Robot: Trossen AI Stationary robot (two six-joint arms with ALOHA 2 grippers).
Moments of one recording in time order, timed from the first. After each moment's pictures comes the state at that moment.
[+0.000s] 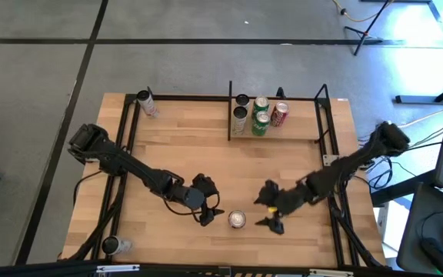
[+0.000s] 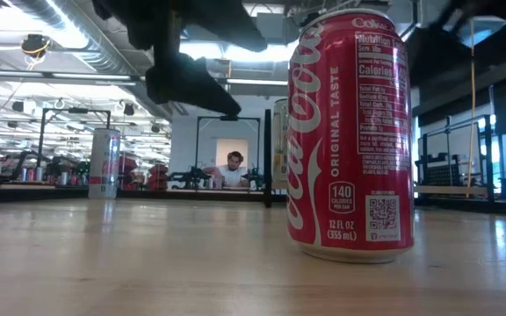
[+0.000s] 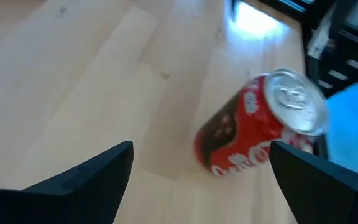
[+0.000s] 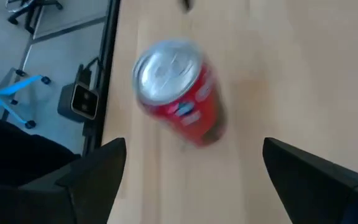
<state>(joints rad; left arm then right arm) -0.41 1.68 1.01 -0.03 -0.33 -0.70 0.54 1.41 0.90 -0.23 0.12 0.63</state>
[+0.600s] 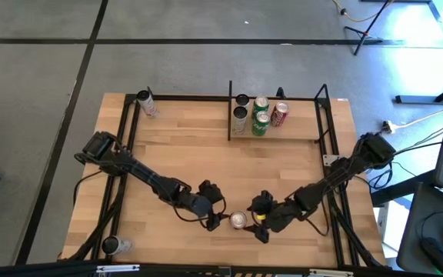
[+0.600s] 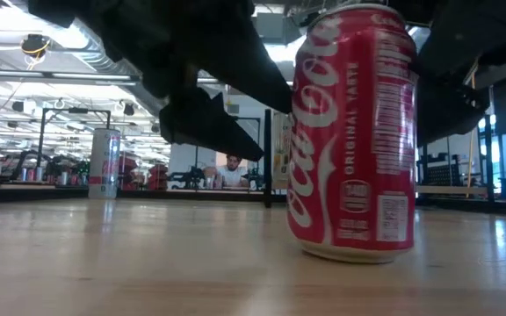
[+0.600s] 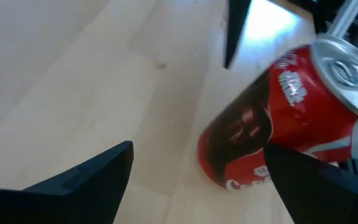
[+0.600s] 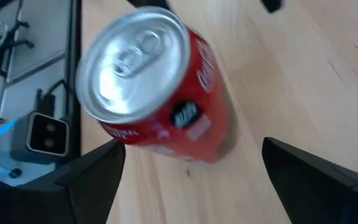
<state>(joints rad) -0.43 1.84 1.01 0.16 -0.35 -0.70 0.61 1.65 0.90 -0.02 0.31 0.86</state>
